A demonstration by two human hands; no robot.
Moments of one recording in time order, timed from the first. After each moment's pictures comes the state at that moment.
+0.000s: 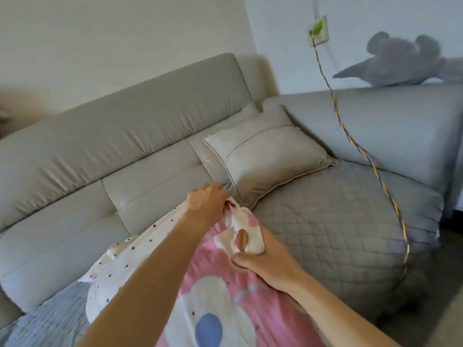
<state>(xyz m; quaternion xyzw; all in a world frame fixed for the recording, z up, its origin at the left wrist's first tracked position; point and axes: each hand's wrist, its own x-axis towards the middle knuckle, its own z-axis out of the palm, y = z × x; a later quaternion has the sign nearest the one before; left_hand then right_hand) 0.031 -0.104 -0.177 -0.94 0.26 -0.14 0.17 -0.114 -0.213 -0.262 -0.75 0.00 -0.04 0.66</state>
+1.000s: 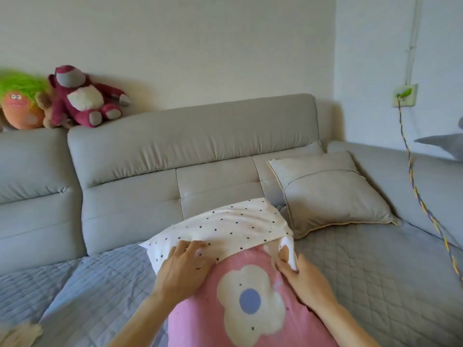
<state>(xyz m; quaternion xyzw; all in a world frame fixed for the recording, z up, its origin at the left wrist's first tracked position) -0.085 0.110 -0.216 -0.97 0.03 -0.16 -0.18 -0.094 -0.166 -0.262 -0.91 0.06 -0.03 0.42</state>
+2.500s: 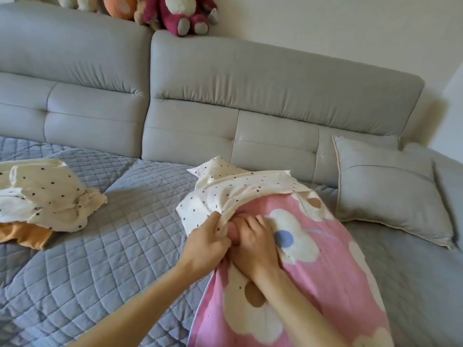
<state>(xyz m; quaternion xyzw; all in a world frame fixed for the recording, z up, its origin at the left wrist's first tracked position) -0.194 0.140 -0.262 -0.84 -0.07 -0.13 -0.52 -0.117 0.009 -0.287 -0.92 -0.30 -0.20 0.16</state>
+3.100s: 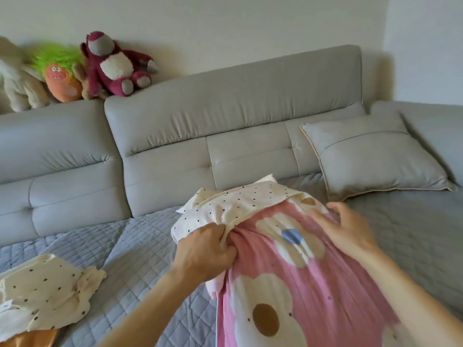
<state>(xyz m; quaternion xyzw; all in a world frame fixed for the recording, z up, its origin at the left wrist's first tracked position) -0.155 0.130 -0.197 -0.98 0.06 -0.13 -0.10 -0.096 -0.159 -0.235 -0.90 0.07 -0.08 0.42</state>
